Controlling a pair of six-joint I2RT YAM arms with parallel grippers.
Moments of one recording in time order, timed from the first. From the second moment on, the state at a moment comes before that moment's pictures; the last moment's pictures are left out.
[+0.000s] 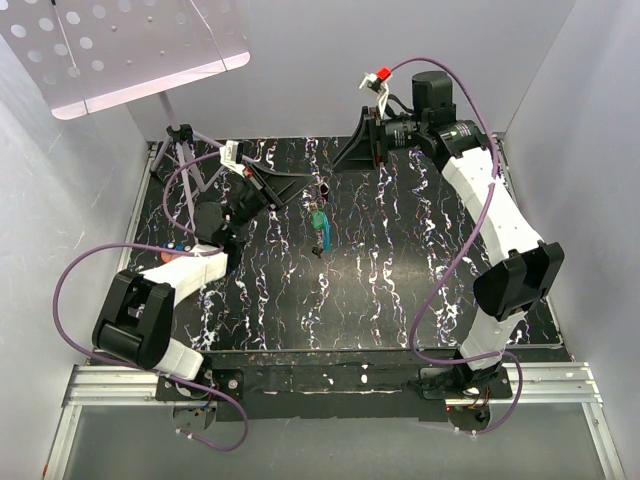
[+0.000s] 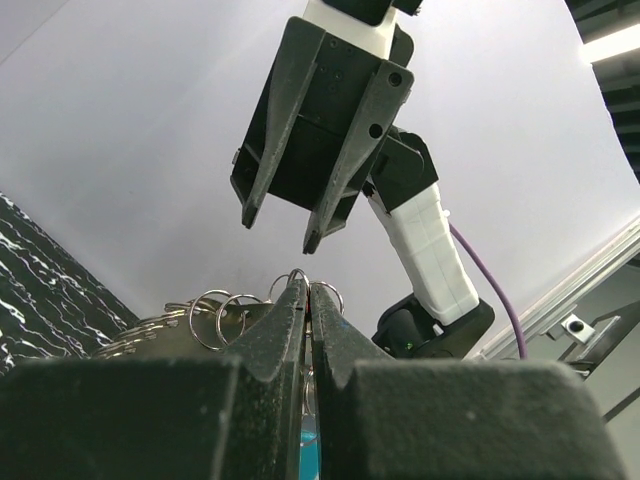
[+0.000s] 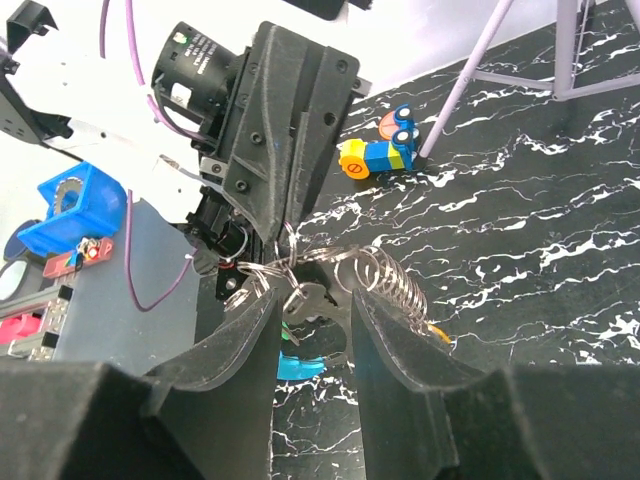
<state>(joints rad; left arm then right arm) -0.39 1.46 0.77 1.34 0.58 -1.37 0.39 1.77 1.96 -0.60 -1.23 0.05</state>
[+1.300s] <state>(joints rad) -0.39 1.50 0.80 1.34 0.61 -1.45 0.44 1.78 1.99 -0.74 -1.25 -0.15</state>
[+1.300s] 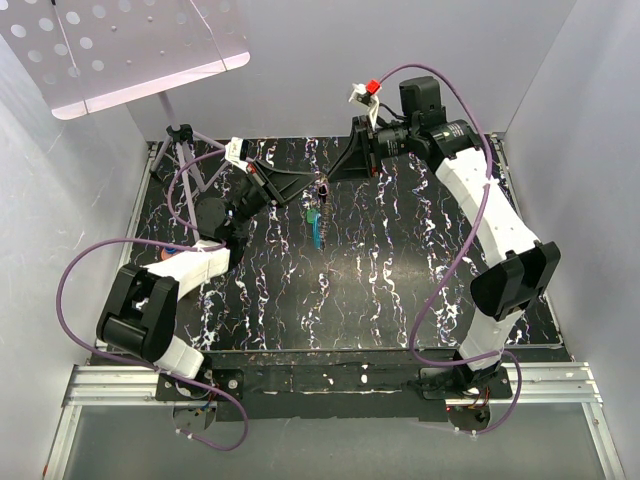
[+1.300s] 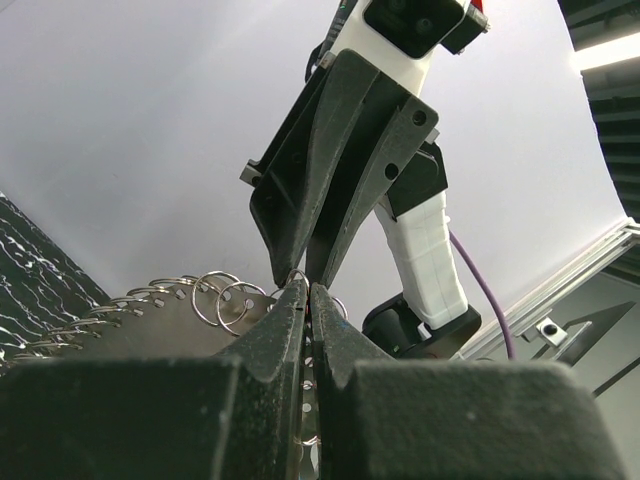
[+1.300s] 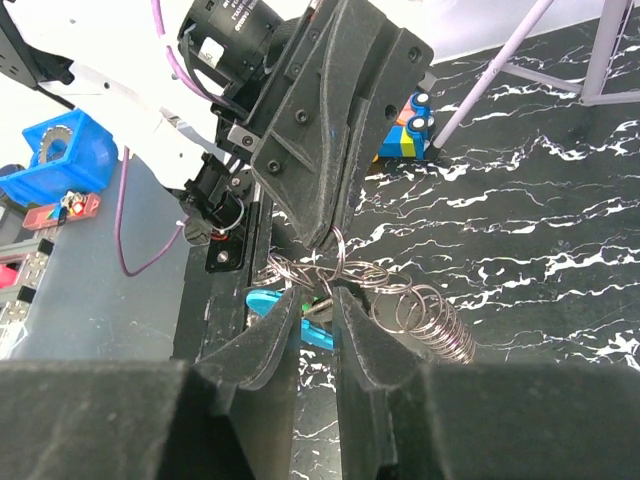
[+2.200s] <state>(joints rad) -0.39 1.51 0.82 1.34 0.61 -1.46 0.45 1.79 2.00 -0.77 -1.22 -0.16</state>
